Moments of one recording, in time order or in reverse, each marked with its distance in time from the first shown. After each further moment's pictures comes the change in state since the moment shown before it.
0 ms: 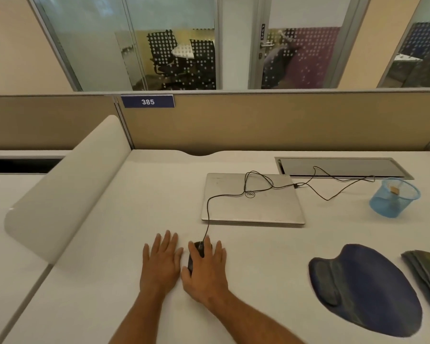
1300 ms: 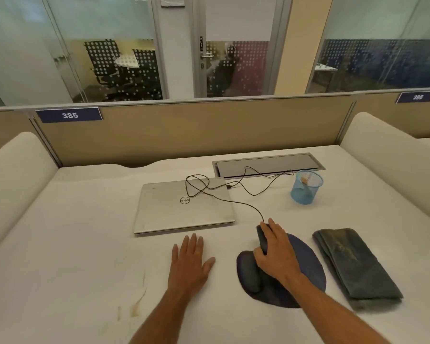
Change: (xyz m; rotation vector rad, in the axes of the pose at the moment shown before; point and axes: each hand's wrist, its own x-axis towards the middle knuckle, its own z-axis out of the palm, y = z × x) left_hand -0.011 0.218 0.053 0.087 -0.097 0.364; right_hand -0.072 0.287 -0.151 0.047 0.328 0.280
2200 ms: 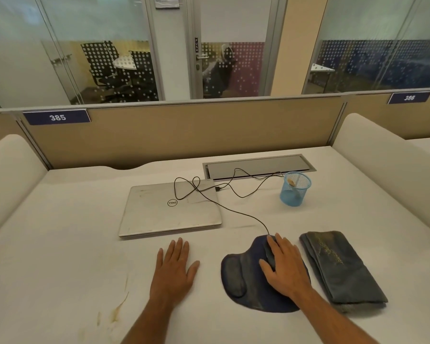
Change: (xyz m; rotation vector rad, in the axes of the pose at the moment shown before) left_hand -0.002 0.003 0.015 0.006 0.067 -0.007; right_hand -0.013 0.081 -0.002 -0.167 -0.030 -0.033
